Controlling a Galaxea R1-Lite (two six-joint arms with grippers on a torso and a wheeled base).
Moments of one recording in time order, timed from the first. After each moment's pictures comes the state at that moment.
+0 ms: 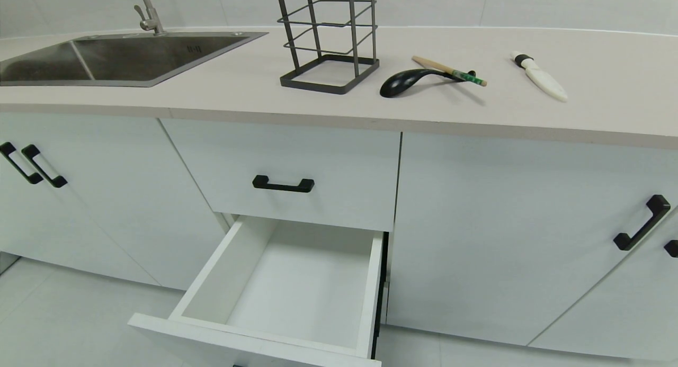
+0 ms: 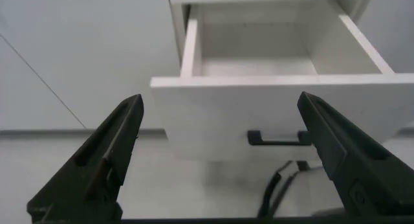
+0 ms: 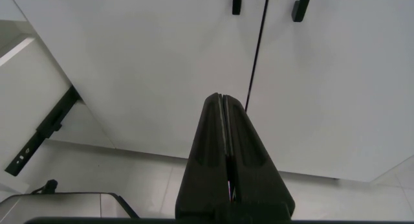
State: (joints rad) left arm 0.00 0.05 -0.01 -0.08 -0.12 0.07; right arm 0.00 0.00 0.00 0.00 -0.03 -0.01
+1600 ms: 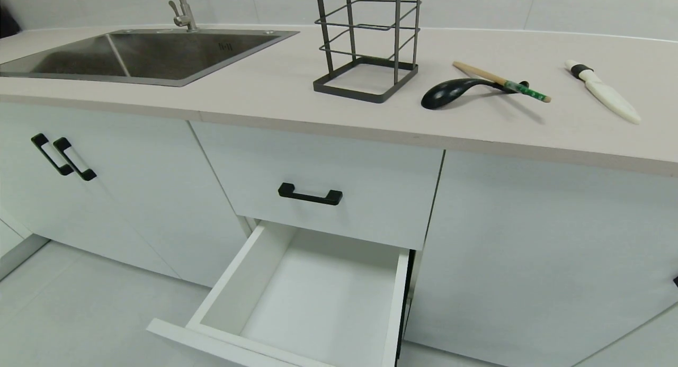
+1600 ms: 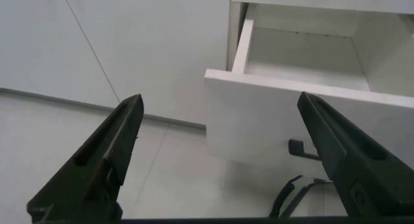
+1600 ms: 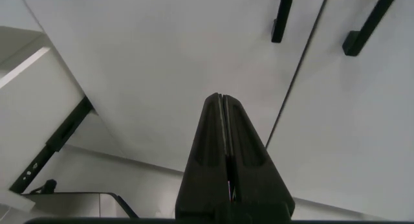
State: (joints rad) left arm 0.01 0.00 0.00 0.00 -0.02 0.01; right arm 0.00 0.00 0.00 0.00 -0.02 -0.01
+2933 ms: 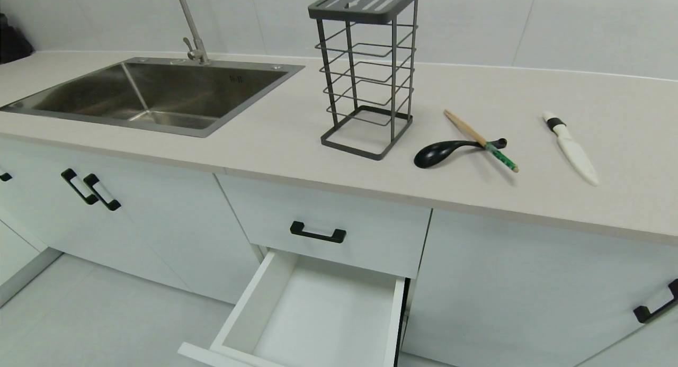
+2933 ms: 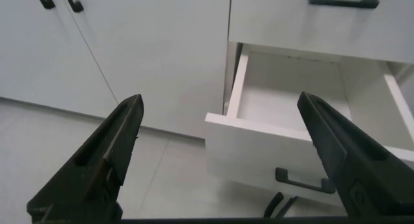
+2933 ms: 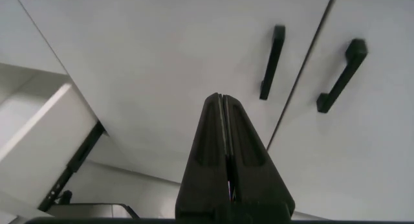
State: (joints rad) left arm 0.01 0.00 0.00 0.00 -0.02 0.00; right arm 0.00 0.00 0.00 0.00 -0.02 -0.01
